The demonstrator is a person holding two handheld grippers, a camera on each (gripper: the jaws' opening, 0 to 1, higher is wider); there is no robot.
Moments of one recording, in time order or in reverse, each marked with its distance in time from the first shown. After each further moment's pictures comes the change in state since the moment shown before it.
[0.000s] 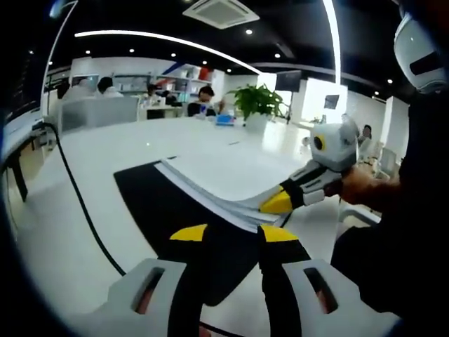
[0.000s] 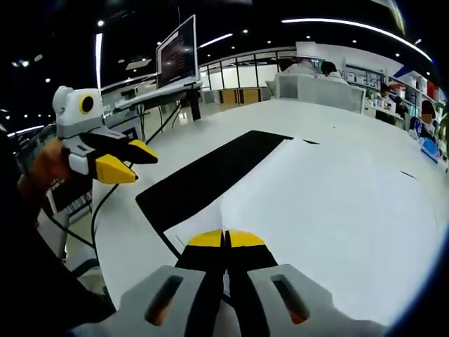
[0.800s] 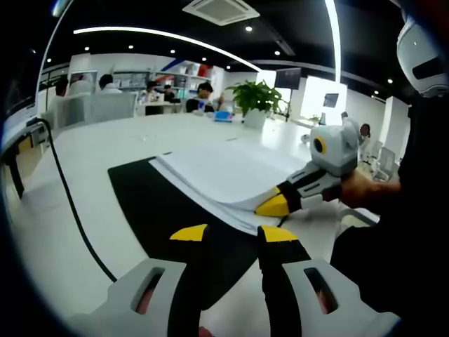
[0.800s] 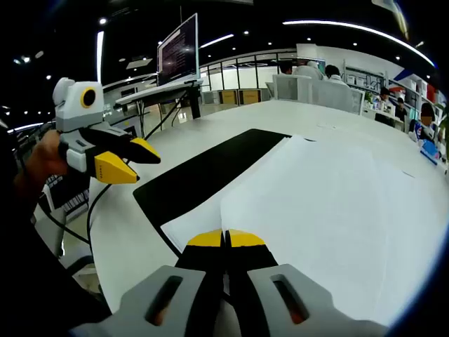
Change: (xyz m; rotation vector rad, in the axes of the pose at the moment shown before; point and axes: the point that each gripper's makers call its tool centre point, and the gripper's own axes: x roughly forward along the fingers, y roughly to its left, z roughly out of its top) left arm 0.011 -0.007 -0.005 -0.010 0.024 -0.012; right arm 0.002 -0.002 -0.005 -0.021 -0.017 -0.012
